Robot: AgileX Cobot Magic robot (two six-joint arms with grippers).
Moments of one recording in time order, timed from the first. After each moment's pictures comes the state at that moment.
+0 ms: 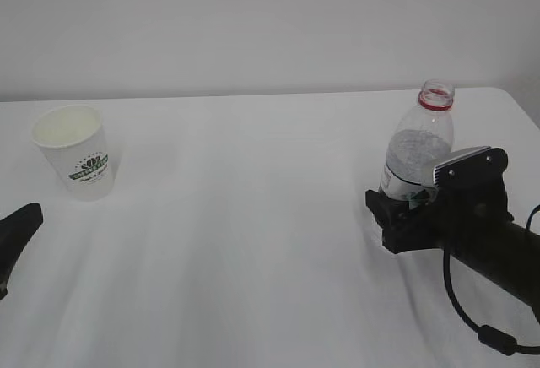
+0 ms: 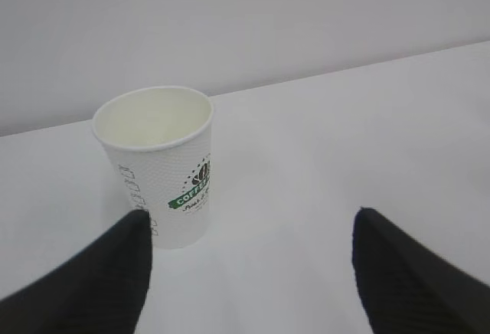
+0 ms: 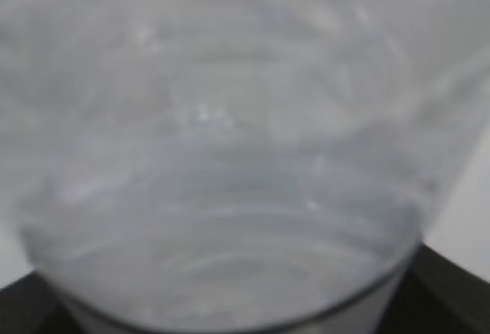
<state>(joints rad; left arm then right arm) -0.33 1.24 0.00 -0.04 -0.98 0.03 0.23 2.02 -0.46 -0.17 -1.15 -0.02</state>
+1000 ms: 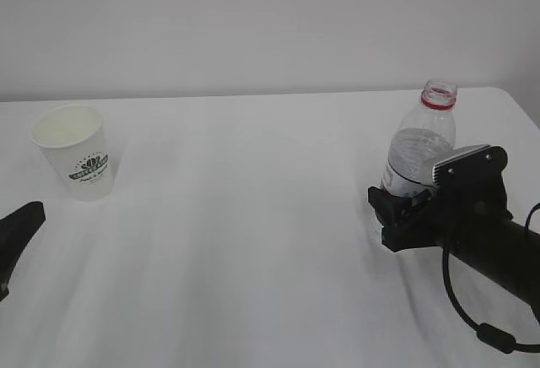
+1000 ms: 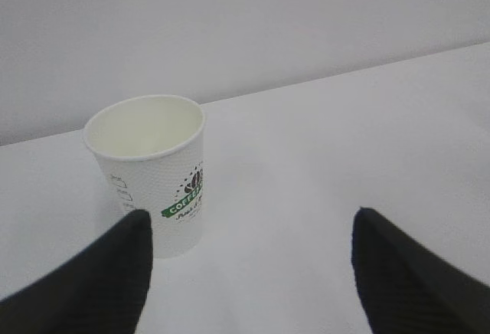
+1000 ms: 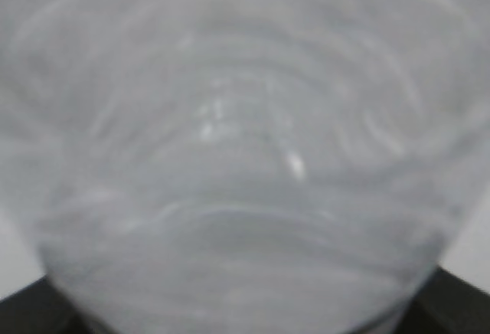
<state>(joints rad) -0.33 1.24 0.00 -0.02 -0.99 0.03 0.23 2.02 -0.47 -0.17 -1.15 -0.02</state>
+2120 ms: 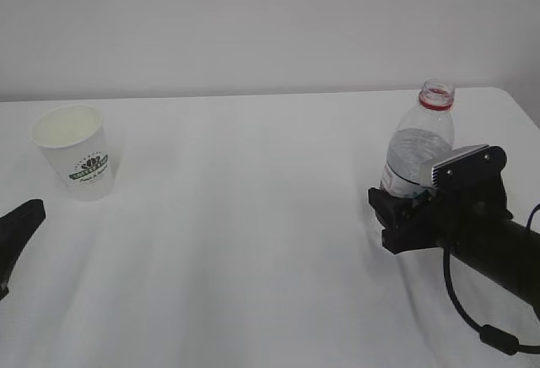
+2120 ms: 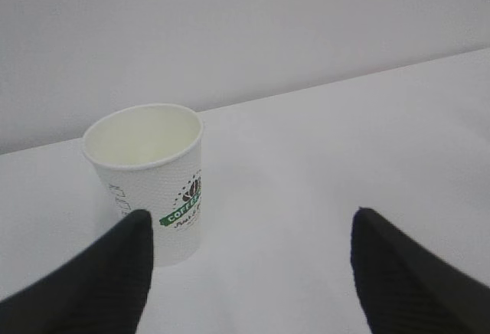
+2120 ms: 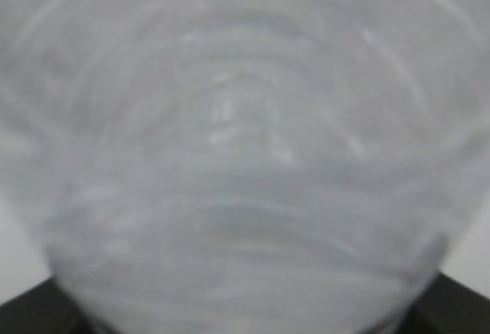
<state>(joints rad) -0.33 1.24 0.00 -0.01 -1.01 0.03 0.23 2.02 -0.47 -0.18 -1.14 -0.03</state>
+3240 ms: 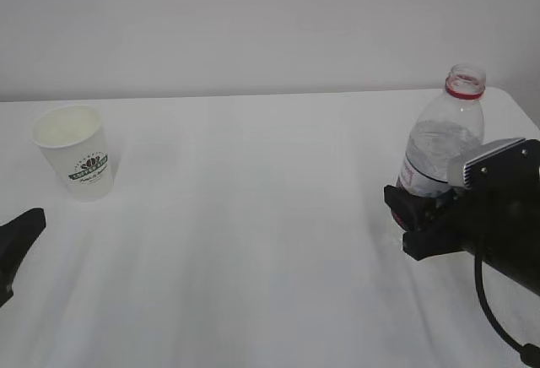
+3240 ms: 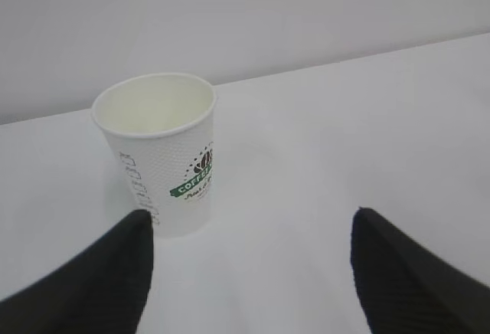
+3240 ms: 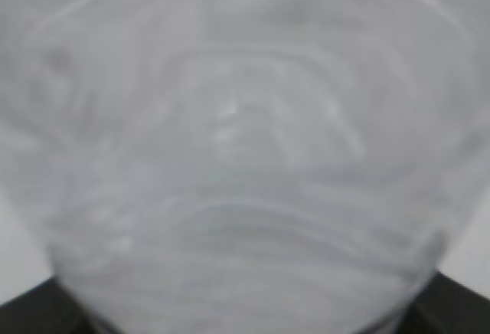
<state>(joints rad) -0.33 1.29 0.00 -0.05 -1.01 0.03 0.23 1.82 -0.35 -0.19 -1.09 -0.03</state>
